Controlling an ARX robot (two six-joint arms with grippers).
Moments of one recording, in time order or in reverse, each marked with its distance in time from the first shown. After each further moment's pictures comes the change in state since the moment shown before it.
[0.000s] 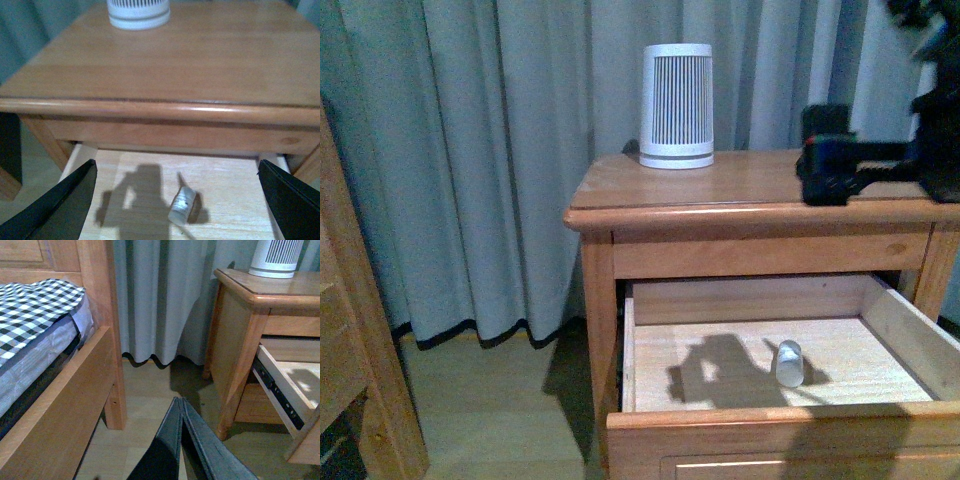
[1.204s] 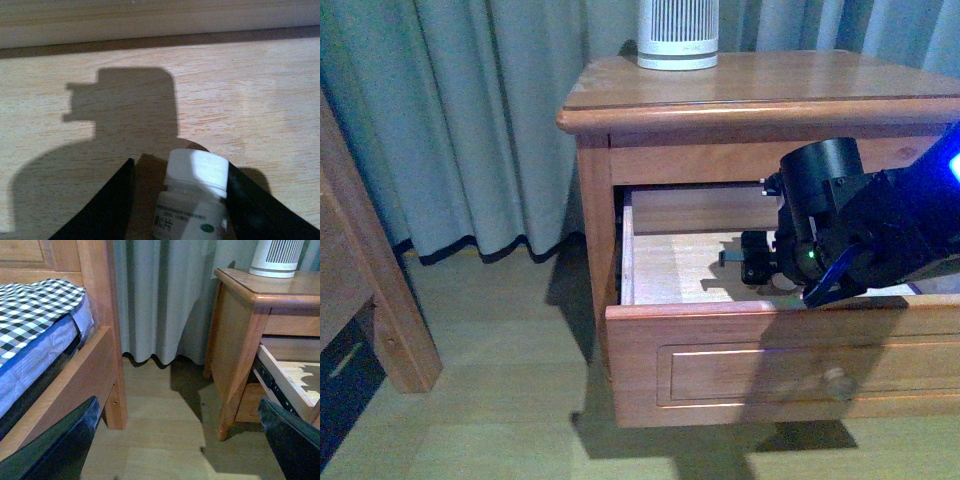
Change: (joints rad) left arm 0.000 0.000 0.000 0.000 0.000 0.001; right arm -0.008 0.872 0.517 -0.048 0.121 0.113
